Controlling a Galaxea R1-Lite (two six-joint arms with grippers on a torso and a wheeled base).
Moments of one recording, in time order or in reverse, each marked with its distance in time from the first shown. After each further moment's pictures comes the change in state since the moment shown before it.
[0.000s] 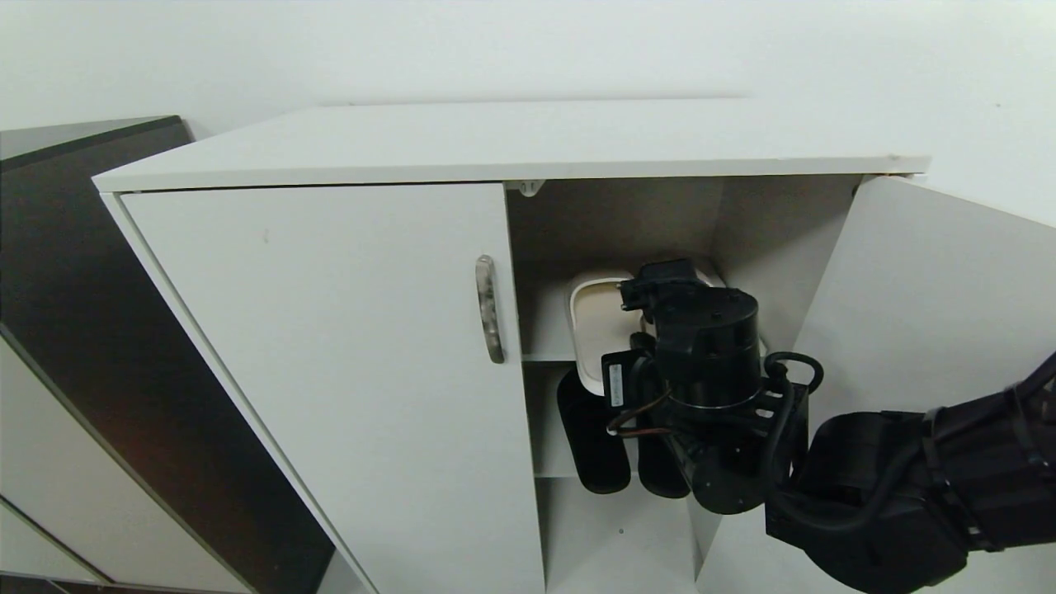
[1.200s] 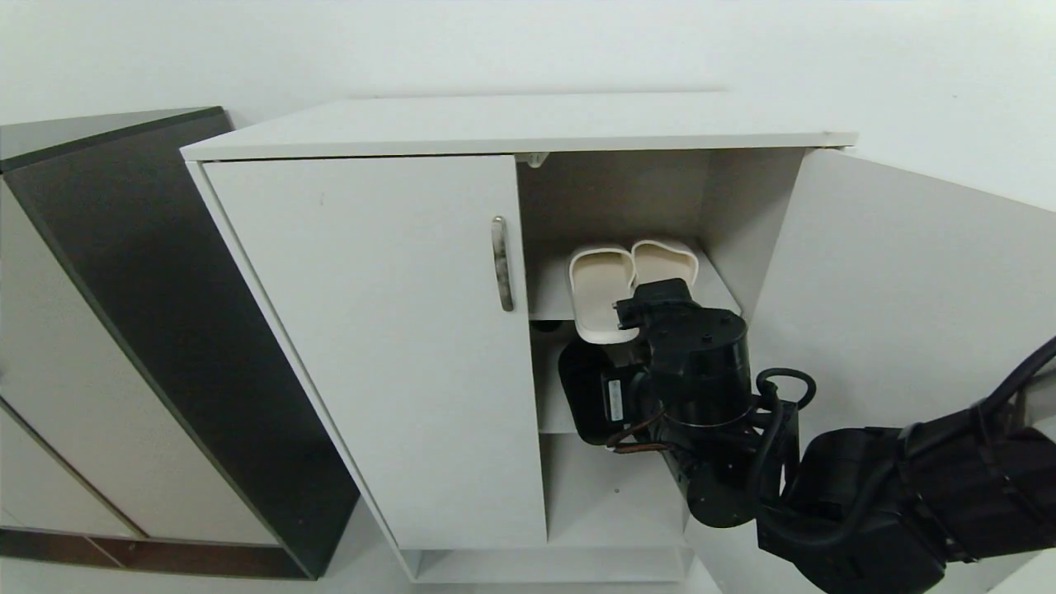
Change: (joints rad) left arm 0.000 0.000 0.000 0.000 -0.001 0.000; right arm -0.005 0.028 0.036 -0.048 0.000 -0.012
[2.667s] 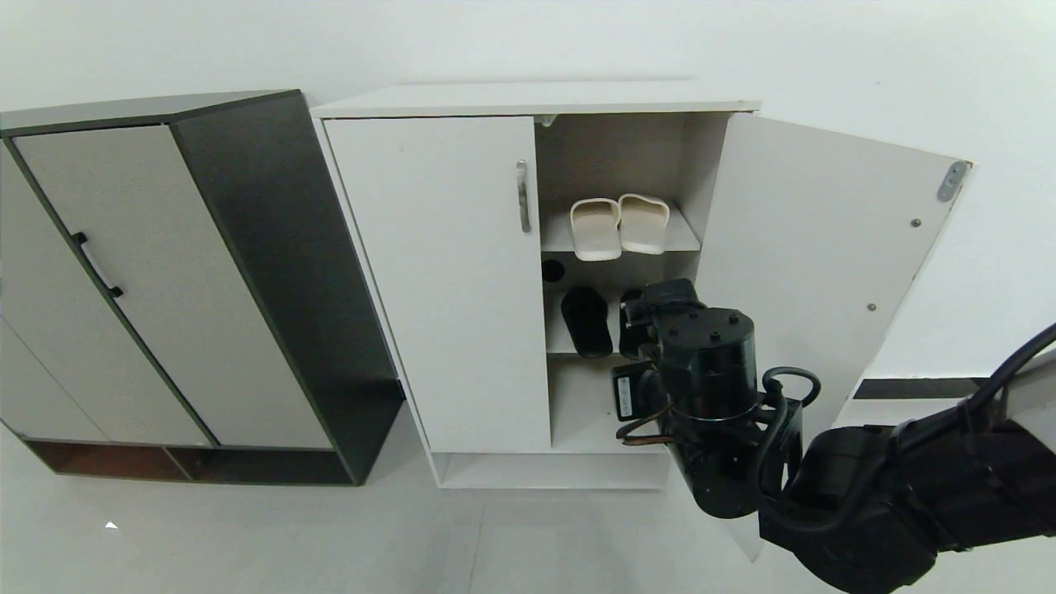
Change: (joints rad) left arm -0.001 0.000 0.000 0.000 0.000 0.000; right arm -0.037 0.009 0.020 -0.040 0.008 -0.026
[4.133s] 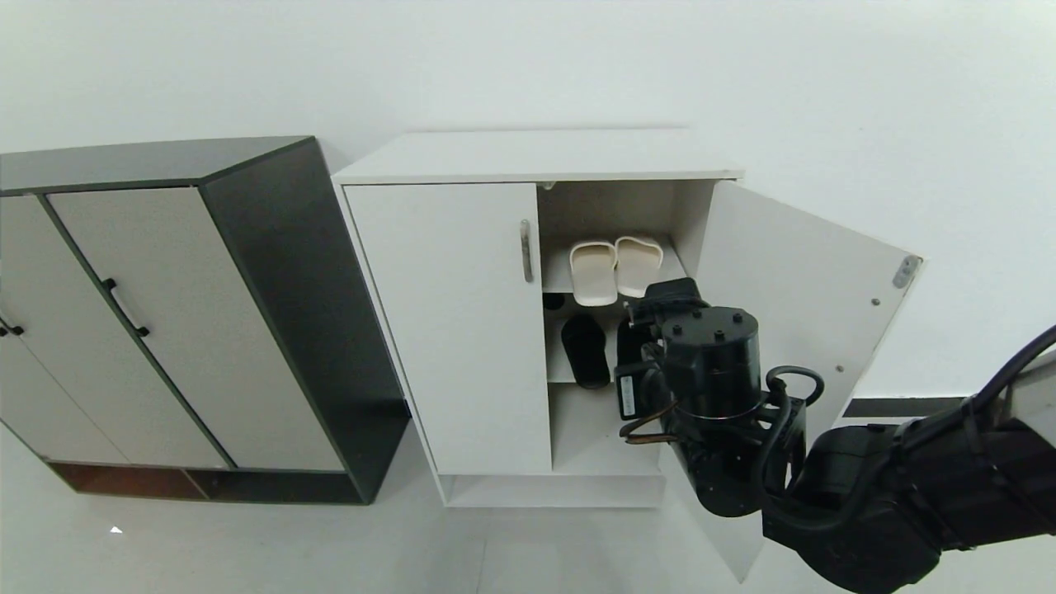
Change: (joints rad) left arm 0.001 0.000 0.000 0.000 0.005 -0.003; right arm 0.000 -0.005 0.005 0.000 0.000 -0.004
